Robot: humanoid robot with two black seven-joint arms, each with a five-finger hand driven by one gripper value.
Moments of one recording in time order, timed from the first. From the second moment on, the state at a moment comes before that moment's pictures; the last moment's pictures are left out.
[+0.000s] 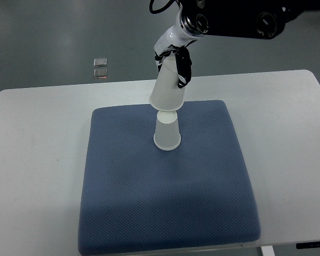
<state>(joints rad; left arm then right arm) 0.02 0.00 -0.01 -0.27 0.12 -0.10 0.14 2.25 0.00 -0.96 1.14 -0.31 0.44 -0.04</state>
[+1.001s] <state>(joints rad) 0.02 0.00 -0.01 -0.28 0.12 -0.10 0.14 2.14 0.00 -0.96 1.12 -0.31 0.36 -0.05</state>
